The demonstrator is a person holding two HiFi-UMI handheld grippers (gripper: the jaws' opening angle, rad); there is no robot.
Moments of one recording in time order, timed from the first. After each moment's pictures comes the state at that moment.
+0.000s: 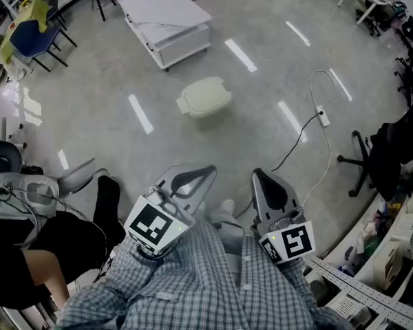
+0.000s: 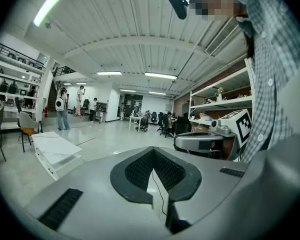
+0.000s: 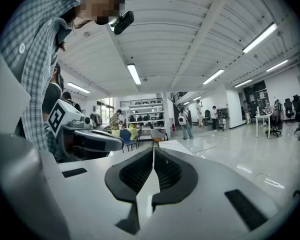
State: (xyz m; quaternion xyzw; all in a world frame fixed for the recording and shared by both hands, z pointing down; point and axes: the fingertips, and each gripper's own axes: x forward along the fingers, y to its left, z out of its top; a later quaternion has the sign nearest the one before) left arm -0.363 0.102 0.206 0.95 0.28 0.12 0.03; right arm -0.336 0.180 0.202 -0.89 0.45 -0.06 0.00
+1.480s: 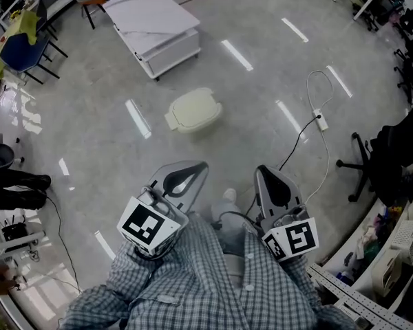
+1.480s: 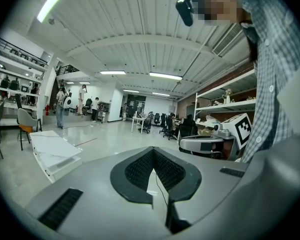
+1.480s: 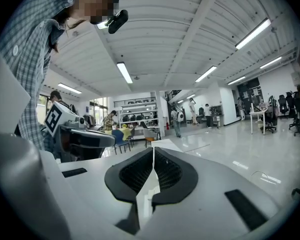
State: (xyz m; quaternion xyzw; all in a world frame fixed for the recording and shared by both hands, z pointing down) left arm -0.253 0.103 0.214 0.95 0.27 0.12 0.05; right arm -0.219 0.207 0.217 -0.90 0.42 -0.08 0.02
